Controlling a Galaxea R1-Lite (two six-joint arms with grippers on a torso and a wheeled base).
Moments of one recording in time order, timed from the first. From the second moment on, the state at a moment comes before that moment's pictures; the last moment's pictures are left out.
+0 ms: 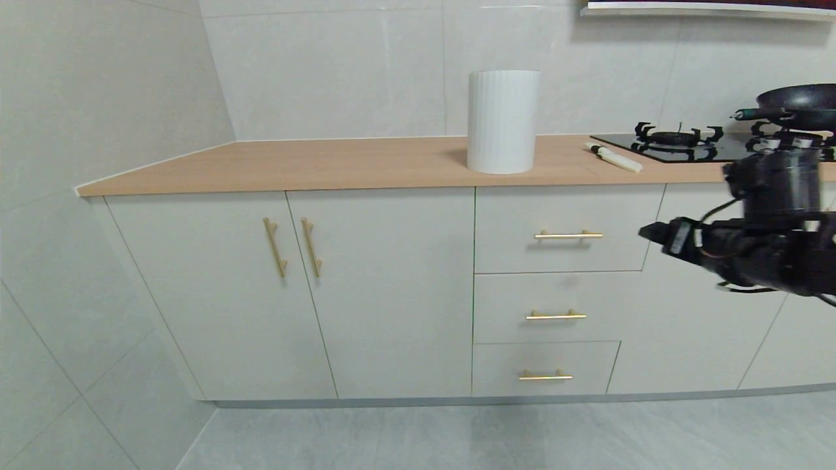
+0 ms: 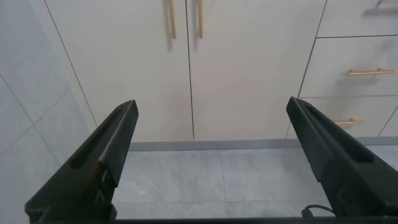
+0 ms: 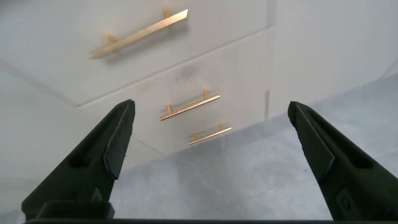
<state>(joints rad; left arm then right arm) 0.01 0.00 0.00 0.00 -0.01 0.01 0.19 1.64 -0.98 -0.26 -0.32 0.42</state>
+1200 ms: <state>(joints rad) 0.01 0.00 0.00 0.00 -0.01 0.01 0.00 0.03 -0.51 0.35 0.00 0.10</state>
